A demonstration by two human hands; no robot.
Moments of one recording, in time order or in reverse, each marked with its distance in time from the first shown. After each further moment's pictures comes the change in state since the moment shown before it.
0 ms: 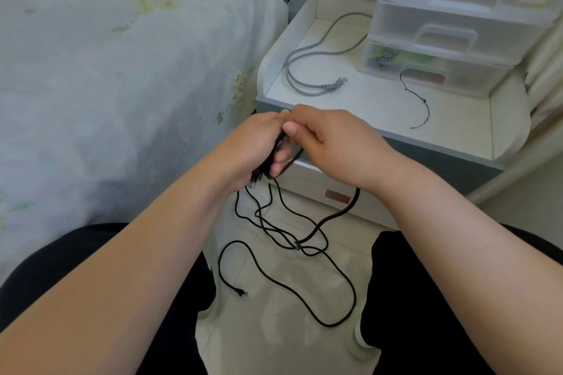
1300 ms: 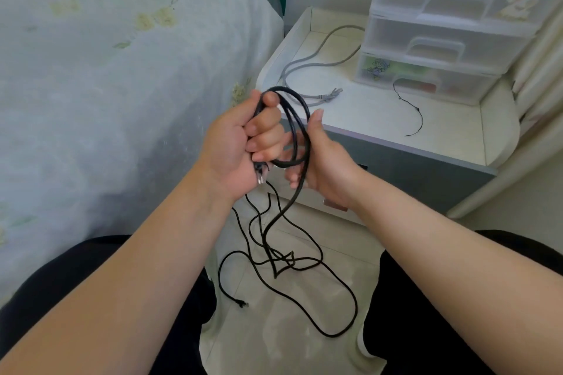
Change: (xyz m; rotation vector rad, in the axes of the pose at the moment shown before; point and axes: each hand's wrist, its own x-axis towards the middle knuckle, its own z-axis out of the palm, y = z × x) left_hand -0.009 0.013 -0.011 -0.864 -0.203 0.136; right_hand 0.017 0.021 0.048 1.296 -0.067 0.488
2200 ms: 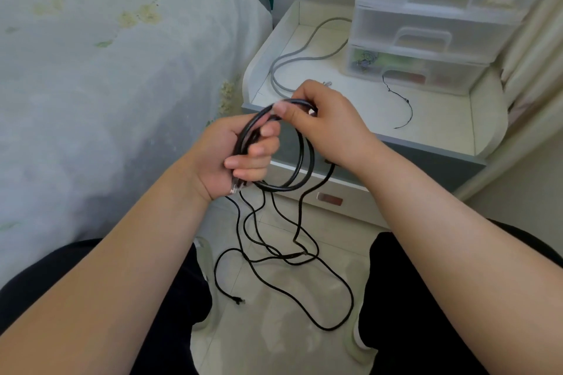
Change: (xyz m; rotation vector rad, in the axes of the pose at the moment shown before) left_hand 0.010 -0.001 -0.021 0.157 -0.246 -0.423; right_hand -0.014 -0.043 -0.017 -0.829 0.302 -0.501
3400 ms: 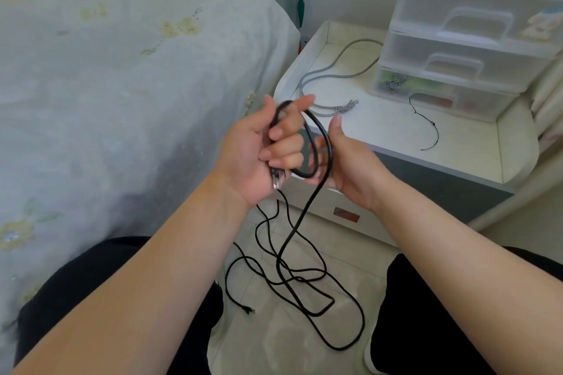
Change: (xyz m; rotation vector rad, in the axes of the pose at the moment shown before) left_hand -0.014 0.007 0.018 -0.273 0.134 0.374; right_hand -0.002 0.017 0.035 0.825 -0.239 0.530
